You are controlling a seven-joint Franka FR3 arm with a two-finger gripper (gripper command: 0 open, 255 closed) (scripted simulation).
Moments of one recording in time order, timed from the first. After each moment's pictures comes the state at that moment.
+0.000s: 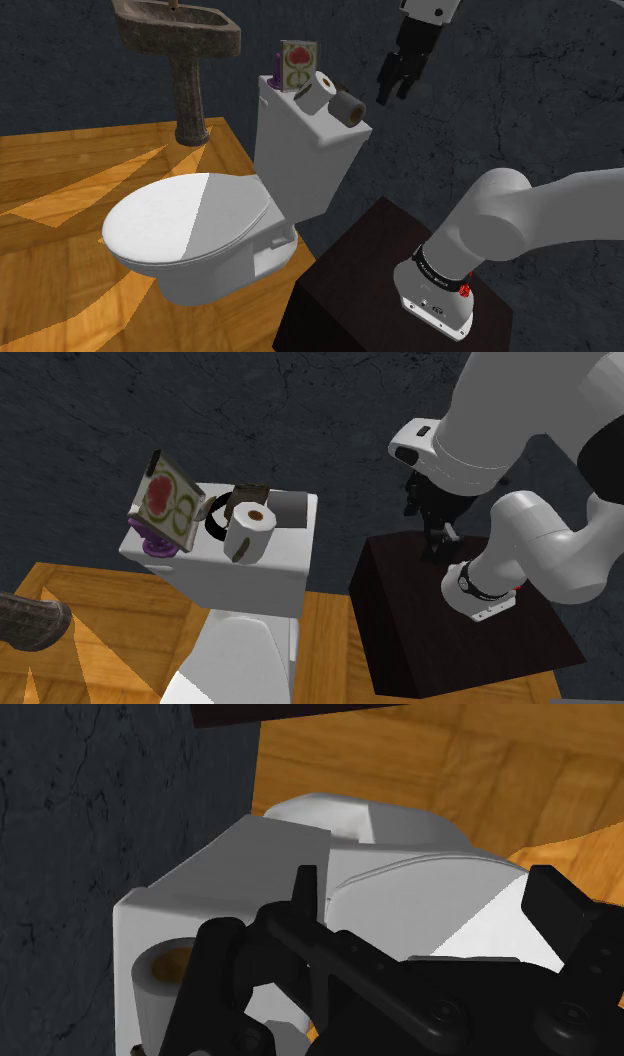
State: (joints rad) arm 0.01 -0.78 -0.06 -2.37 -0.03 1.56 0.06
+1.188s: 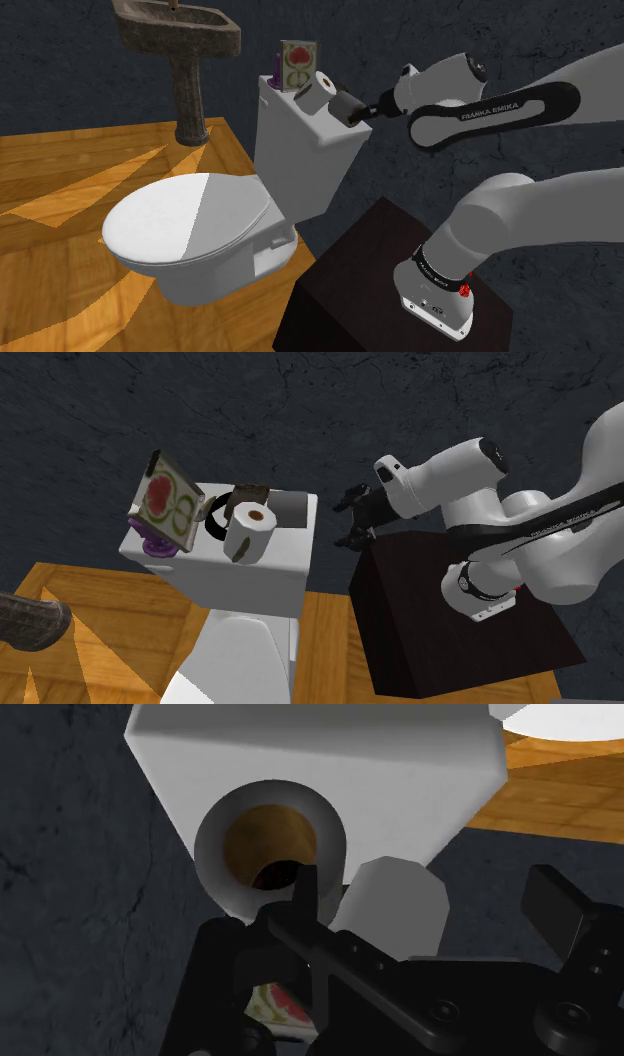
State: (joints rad) arm -0.20 -0.72 -0.26 -3.03 -0.31 3.08 -0.02
